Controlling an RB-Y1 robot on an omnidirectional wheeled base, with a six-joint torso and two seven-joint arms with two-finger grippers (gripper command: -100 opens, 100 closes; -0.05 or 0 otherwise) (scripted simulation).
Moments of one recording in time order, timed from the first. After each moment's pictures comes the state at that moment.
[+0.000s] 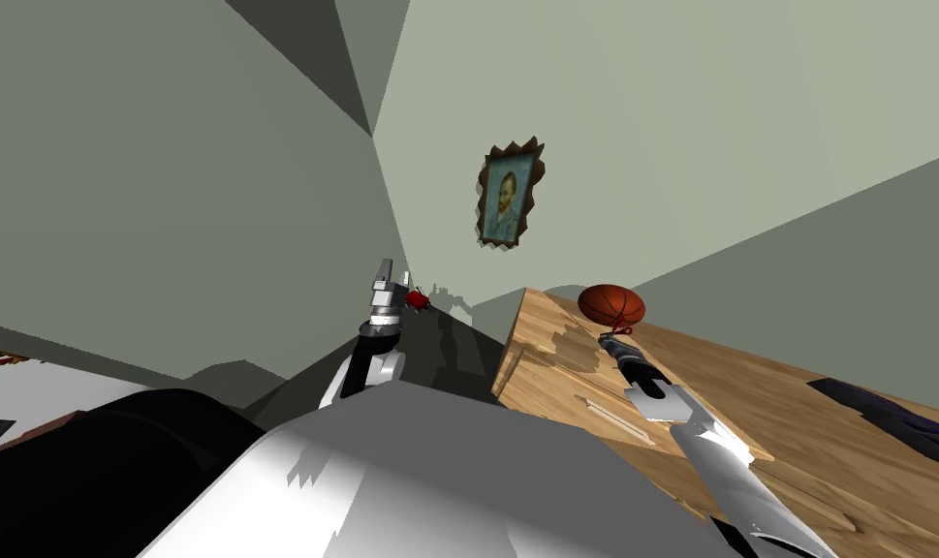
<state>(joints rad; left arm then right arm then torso) 0.45 -0.01 0.03 -2.36 -0.08 -0.40 0.03 -0.09 -0.70 -0.15 -0.98 0.32 -0.10 0.53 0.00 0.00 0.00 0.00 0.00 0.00</state>
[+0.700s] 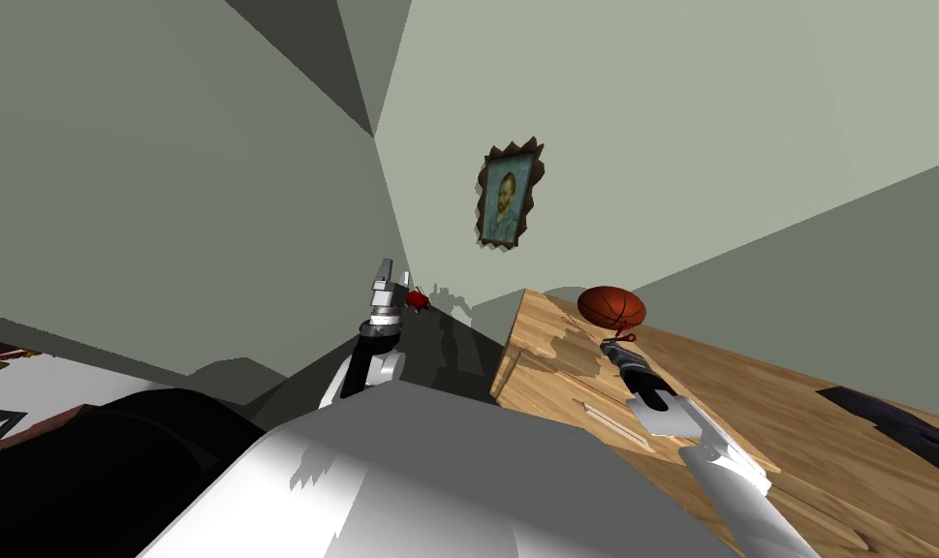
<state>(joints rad) 0.45 -0.01 0.03 -2.36 -0.08 -0.40 0.03 0.05 -0.66 -0.19 -1.19 0.37 0.00 0.49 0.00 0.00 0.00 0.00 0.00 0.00</state>
